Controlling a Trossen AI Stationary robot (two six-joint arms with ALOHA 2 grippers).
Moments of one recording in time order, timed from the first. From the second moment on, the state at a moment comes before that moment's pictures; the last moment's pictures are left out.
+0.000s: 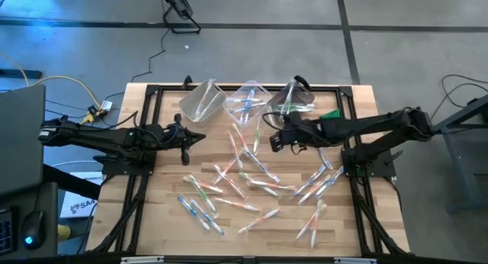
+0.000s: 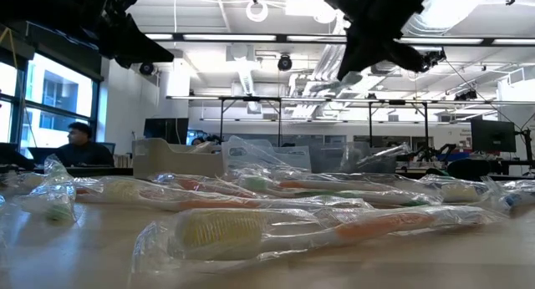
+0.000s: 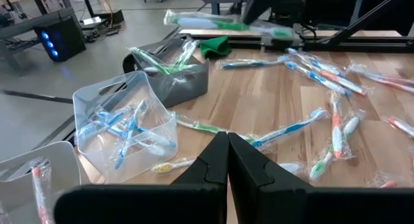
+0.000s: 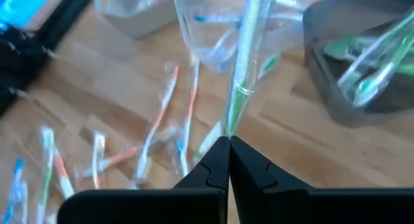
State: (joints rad) left arm -0.05 0.62 0.37 0.04 -0.35 -0.01; right arm 0.03 1.35 1.05 -0.60 0.45 1.02
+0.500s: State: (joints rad) left arm -0.05 0.62 0.37 0.04 -0.35 -0.01; right arm -0.10 1.31 1.05 -0.73 0.52 1.01
